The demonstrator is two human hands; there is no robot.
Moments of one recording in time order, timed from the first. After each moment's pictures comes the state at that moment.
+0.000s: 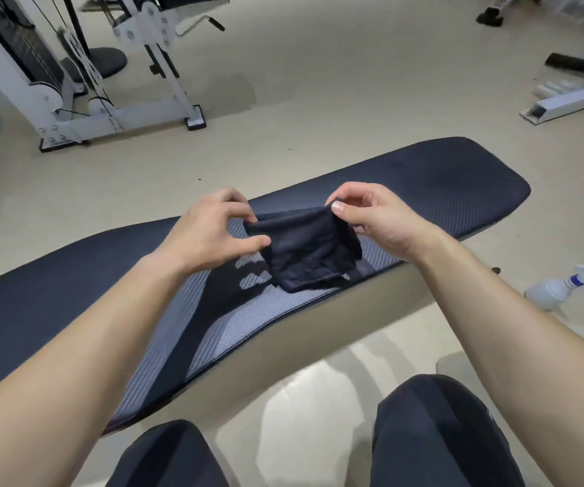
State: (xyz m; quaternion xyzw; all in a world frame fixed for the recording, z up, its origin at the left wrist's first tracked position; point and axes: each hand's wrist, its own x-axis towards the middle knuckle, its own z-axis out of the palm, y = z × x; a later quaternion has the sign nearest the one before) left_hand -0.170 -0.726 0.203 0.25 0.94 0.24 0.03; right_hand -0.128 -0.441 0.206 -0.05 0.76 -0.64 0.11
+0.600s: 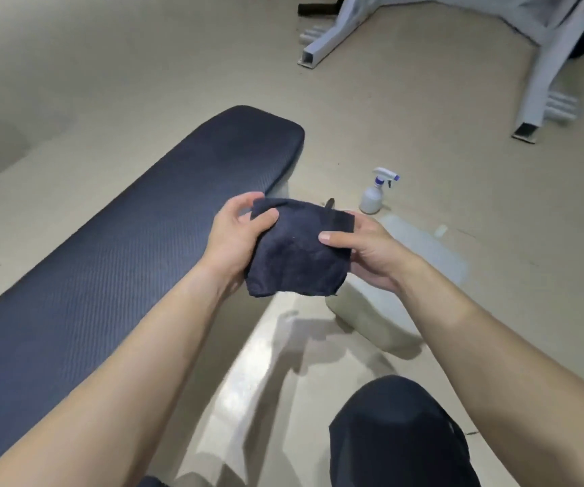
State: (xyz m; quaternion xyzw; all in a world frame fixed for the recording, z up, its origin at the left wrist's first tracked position) left_hand -0.063 -0.441 0.193 0.14 0.65 0.65 0.37; right_hand 0.083 -0.286 0.168 0.27 0.52 -0.80 -0.08
